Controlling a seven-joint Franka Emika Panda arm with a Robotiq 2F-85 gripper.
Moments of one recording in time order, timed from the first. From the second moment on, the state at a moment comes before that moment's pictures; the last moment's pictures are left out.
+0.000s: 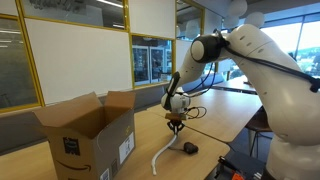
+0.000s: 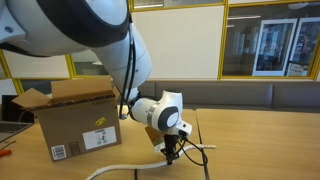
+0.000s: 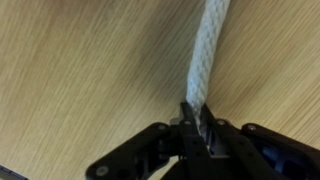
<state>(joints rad) -0.12 0.73 -0.16 -1.89 0.22 2.56 0.54</state>
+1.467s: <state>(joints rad) 0.11 0.10 -0.12 -2.04 -0.05 2.51 0.72</state>
